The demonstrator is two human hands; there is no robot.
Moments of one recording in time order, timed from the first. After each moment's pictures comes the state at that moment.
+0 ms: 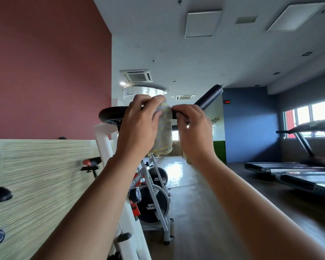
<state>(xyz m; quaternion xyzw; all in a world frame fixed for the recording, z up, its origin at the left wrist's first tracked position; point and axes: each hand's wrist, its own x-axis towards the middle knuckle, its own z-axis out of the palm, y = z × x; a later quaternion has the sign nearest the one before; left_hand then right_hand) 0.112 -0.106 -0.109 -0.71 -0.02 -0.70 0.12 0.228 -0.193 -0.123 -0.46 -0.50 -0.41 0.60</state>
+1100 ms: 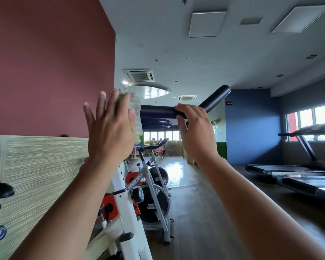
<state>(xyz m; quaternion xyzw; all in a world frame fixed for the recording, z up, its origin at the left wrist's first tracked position) 0.067 -0.075 -0.122 -0.70 -0.24 -0.65 0.19 0.235 -0.181 -0.121 -0.52 -0.50 -0.50 0.48</state>
